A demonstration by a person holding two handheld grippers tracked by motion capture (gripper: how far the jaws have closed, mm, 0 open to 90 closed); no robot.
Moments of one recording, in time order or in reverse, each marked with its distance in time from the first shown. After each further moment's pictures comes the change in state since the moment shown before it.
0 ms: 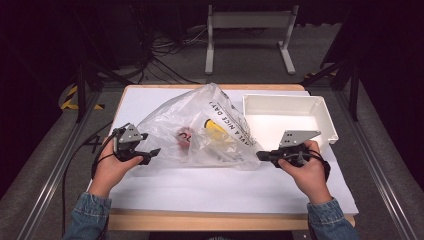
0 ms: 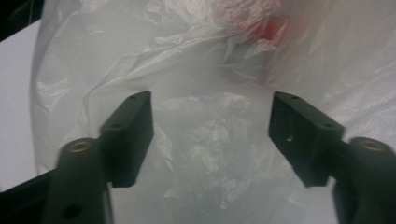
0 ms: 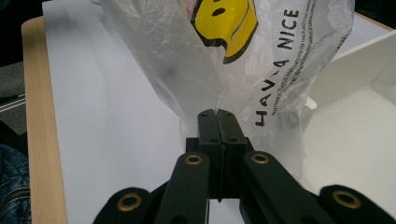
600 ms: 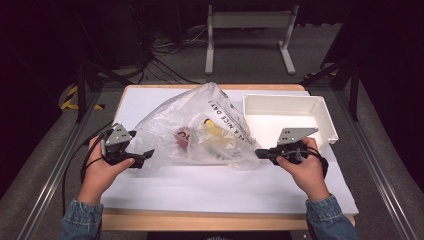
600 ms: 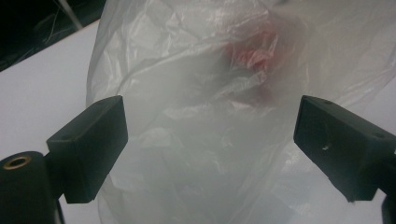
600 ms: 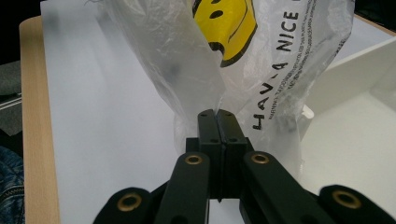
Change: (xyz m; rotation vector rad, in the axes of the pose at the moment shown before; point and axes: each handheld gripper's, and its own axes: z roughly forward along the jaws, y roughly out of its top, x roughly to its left) left arm -0.004 0.001 -0.032 -0.086 0.053 -0.044; right arm -0.004 0.005 0.004 0.005 0.002 -0.008
